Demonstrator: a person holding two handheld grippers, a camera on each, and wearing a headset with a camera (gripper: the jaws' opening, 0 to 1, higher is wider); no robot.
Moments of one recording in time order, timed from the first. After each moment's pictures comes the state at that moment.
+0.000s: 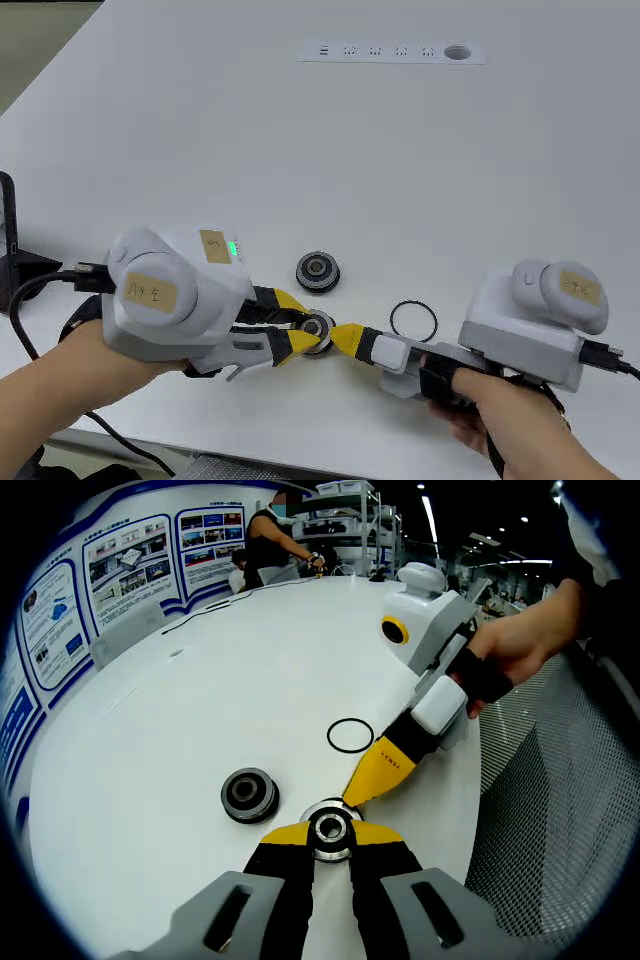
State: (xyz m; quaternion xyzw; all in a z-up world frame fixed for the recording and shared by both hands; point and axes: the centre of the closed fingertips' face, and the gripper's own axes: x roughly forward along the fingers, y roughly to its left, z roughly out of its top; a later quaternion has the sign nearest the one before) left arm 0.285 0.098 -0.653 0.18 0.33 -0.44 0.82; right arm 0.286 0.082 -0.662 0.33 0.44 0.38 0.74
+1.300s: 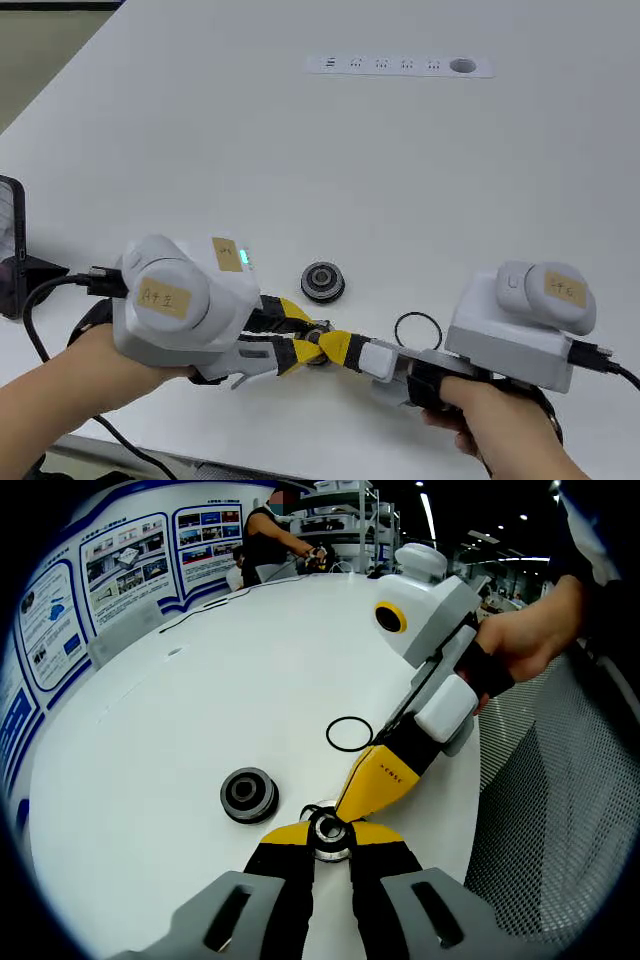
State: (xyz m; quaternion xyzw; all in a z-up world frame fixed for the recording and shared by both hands) left arm 0.285 0.098 -0.654 0.19 0.34 -0.44 0.81; right arm 0.283 0.098 -0.650 0.30 0.44 0.41 0.74
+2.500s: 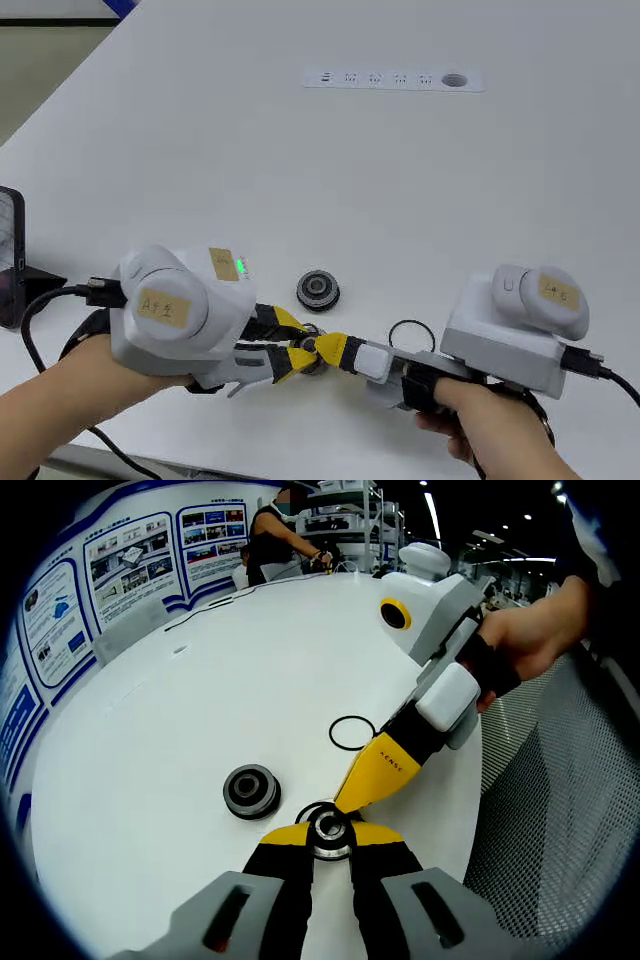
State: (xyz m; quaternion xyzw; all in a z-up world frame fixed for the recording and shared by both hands) left arm 0.284 0.102 -0.653 0.18 0.34 -0.43 0.82; right arm 0.284 0.096 -0.645 0.33 0.44 0.39 0.74
